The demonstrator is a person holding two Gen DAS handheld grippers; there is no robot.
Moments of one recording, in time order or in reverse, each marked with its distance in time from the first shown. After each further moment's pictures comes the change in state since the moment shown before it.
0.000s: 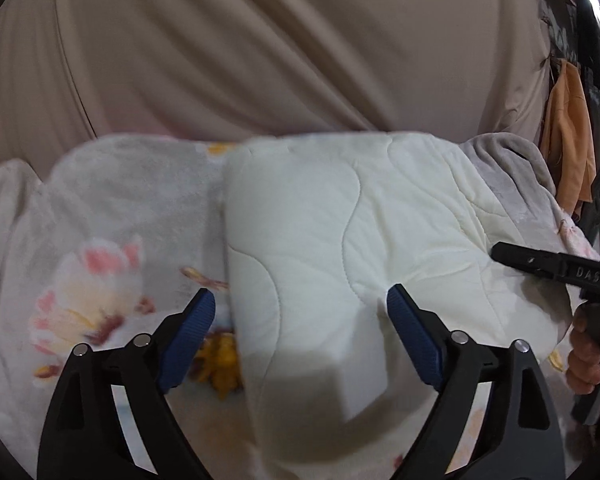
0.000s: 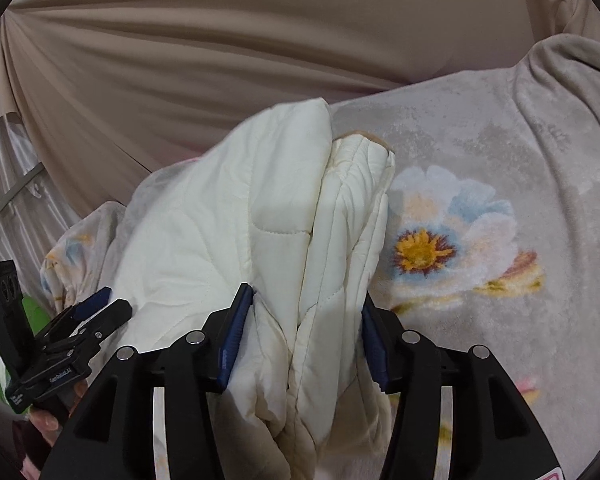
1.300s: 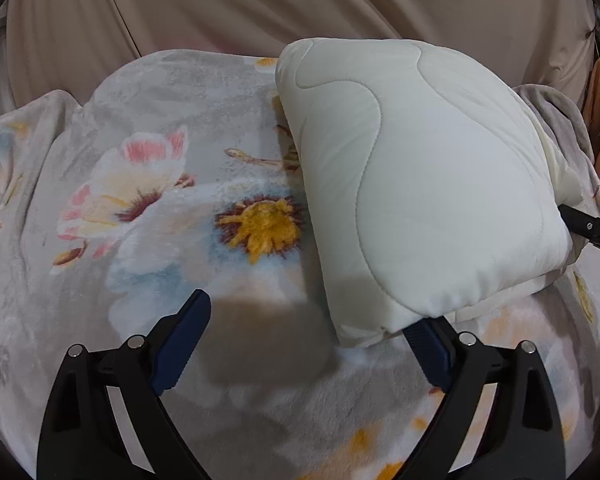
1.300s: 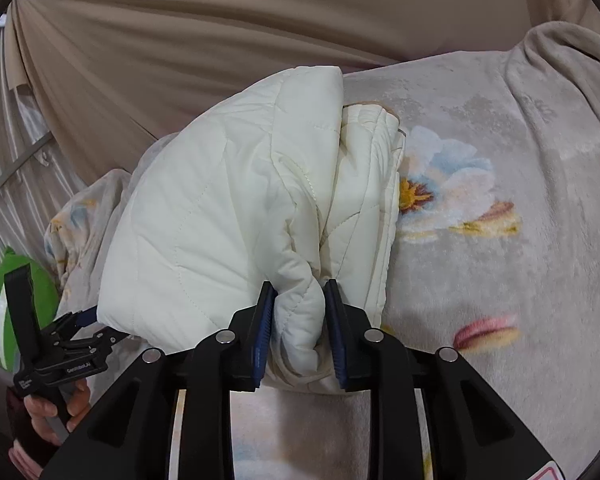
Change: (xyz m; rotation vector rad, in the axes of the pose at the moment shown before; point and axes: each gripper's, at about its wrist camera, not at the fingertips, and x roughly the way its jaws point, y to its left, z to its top) left arm -0.001 0.002 -0.065 -0.088 0.248 0.137; right arm -0.017 -0.024 -0.035 -0.040 0.072 0.011
